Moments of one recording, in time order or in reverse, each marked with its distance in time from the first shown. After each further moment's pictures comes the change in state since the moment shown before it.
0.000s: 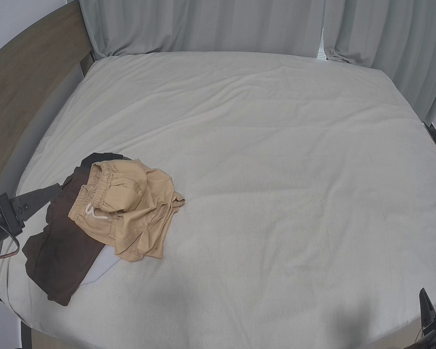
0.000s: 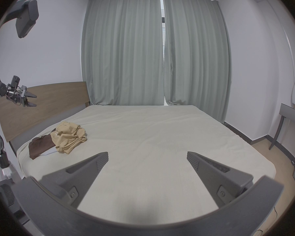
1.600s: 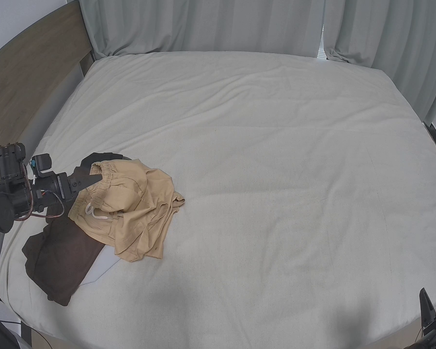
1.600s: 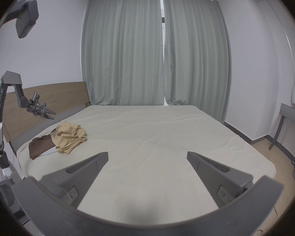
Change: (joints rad) left arm 0.022 0.694 -0.263 -0.229 -0.069 0.150; right arm 0.000 0.000 0.000 -0.002 0.000 0.001
